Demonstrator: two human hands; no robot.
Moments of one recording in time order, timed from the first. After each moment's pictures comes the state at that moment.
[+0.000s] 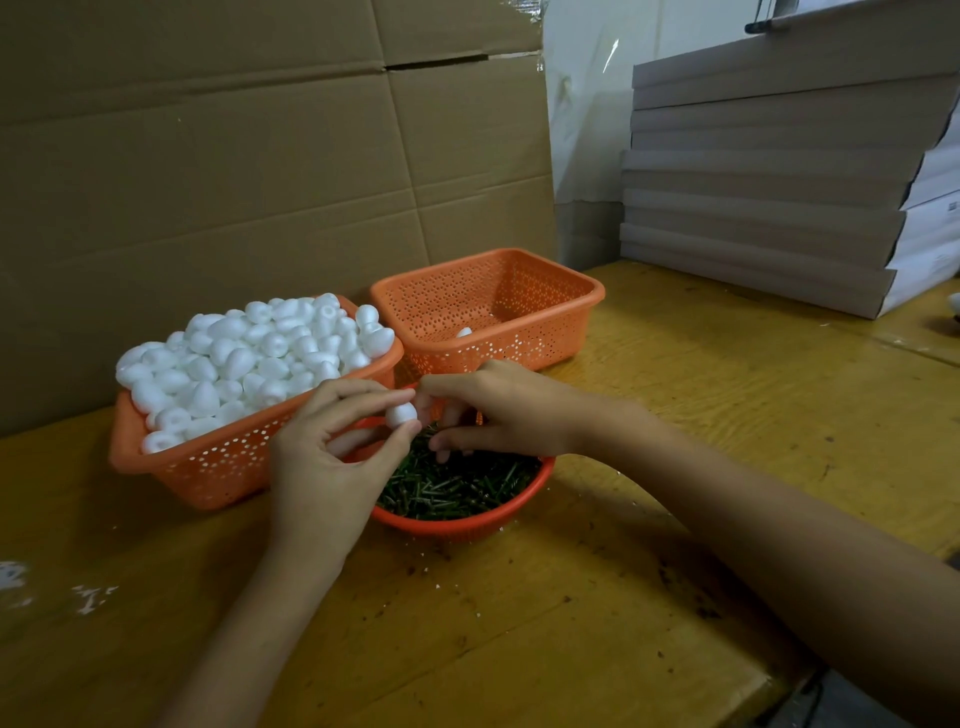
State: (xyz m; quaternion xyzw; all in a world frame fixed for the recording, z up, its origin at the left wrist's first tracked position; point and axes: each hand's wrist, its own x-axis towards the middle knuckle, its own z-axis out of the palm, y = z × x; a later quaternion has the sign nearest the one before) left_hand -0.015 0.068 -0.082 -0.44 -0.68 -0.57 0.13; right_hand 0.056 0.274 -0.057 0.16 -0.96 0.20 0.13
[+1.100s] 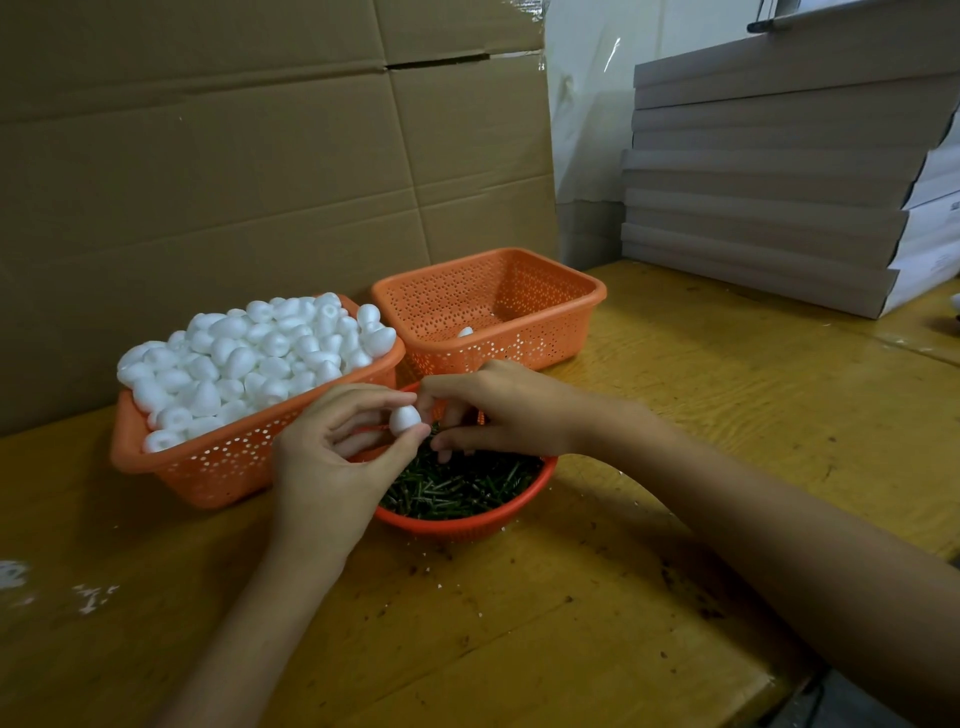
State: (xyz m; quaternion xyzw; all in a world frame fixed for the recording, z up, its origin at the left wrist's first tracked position) left_hand -0.015 0.070 -0.083 -0.41 -0.67 -0.61 0.09; right_hand 0.056 0.274 -0.056 0.17 -0.96 0.20 0.13
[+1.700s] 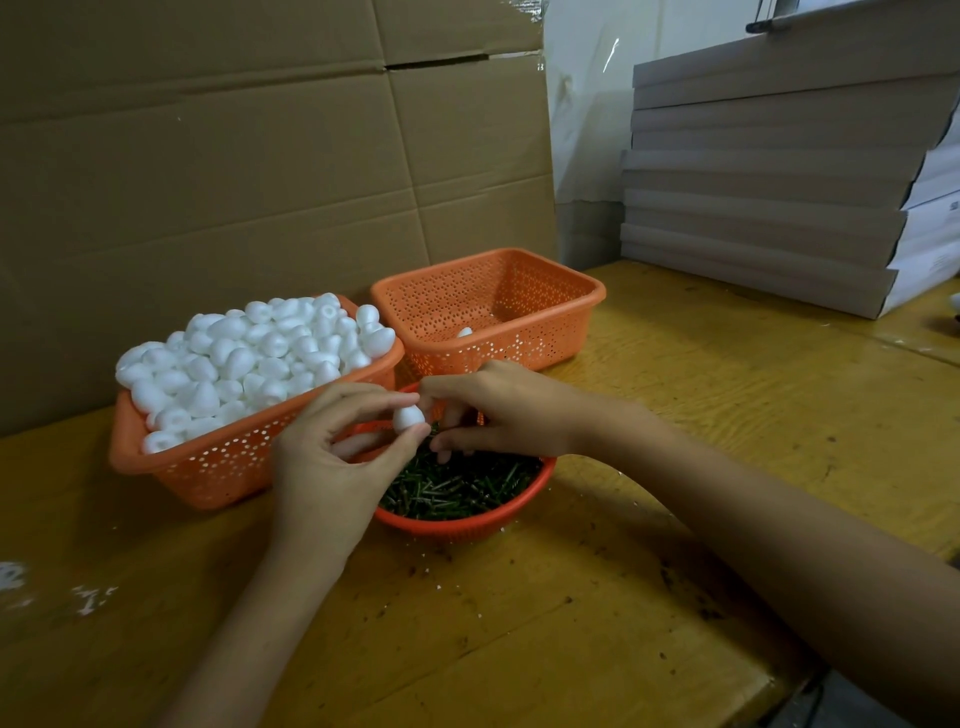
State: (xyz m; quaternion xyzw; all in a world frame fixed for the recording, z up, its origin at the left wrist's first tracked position) left_hand -0.018 0.069 -0.085 -0.44 -0.67 -0.59 0.11; right_hand 0.056 0.274 -0.057 0.17 -0.96 0.20 0.13
